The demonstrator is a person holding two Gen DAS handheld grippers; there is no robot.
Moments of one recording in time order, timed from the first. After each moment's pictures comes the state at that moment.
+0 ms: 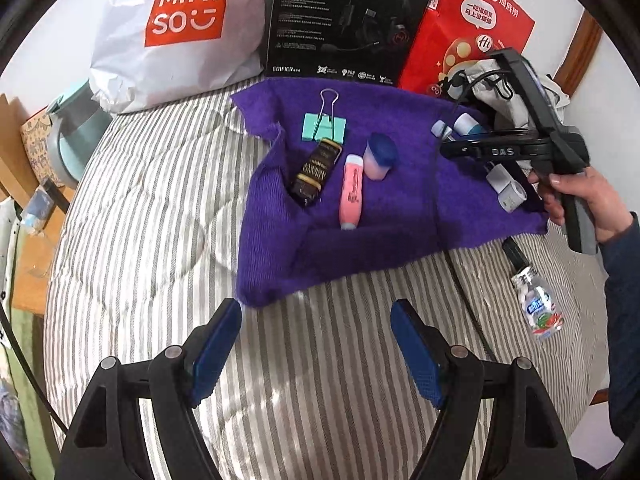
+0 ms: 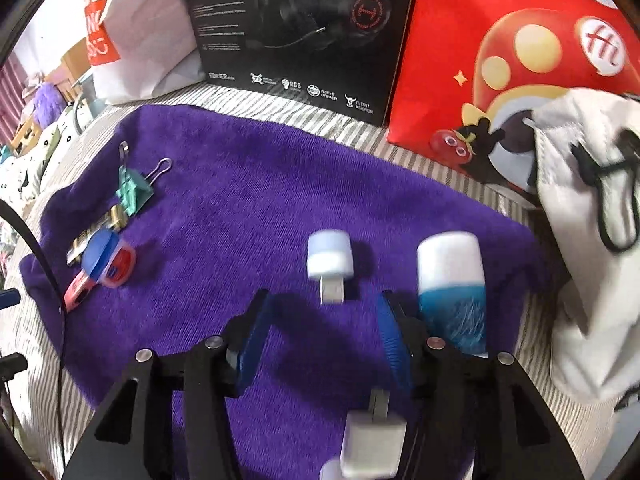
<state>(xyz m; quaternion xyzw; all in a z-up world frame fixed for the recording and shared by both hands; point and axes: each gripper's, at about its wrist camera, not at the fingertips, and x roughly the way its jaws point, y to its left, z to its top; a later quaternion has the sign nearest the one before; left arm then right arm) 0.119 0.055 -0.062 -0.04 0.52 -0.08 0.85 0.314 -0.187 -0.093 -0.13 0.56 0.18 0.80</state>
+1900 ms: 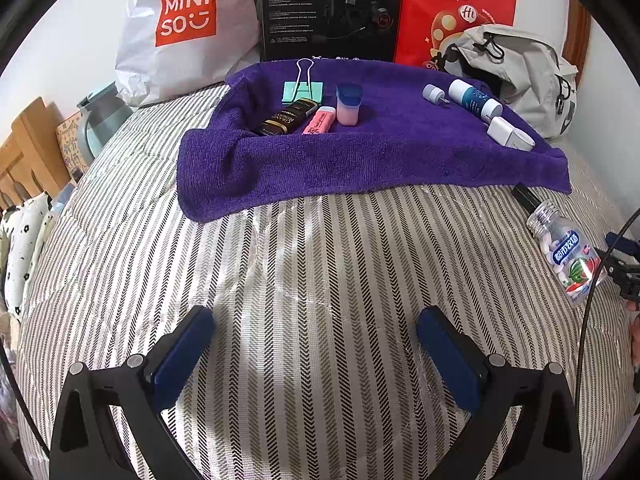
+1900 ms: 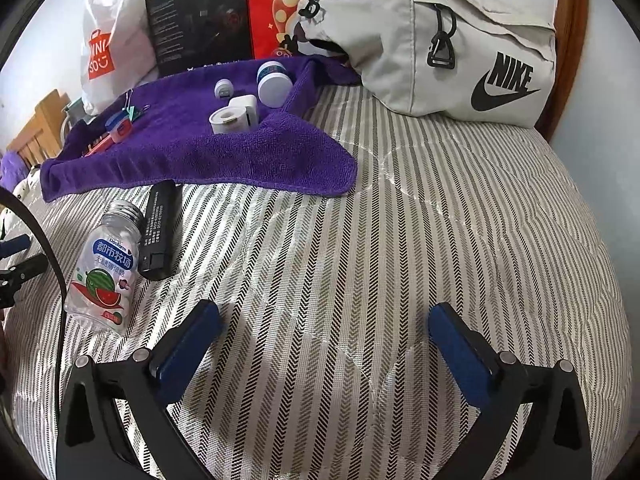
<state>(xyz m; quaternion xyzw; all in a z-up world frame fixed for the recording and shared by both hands) 0.056 -0.011 -0.106 -0.01 0.47 0.00 0.88 0.095 -0.344 -0.096 -0.05 0.49 0.06 0.87</state>
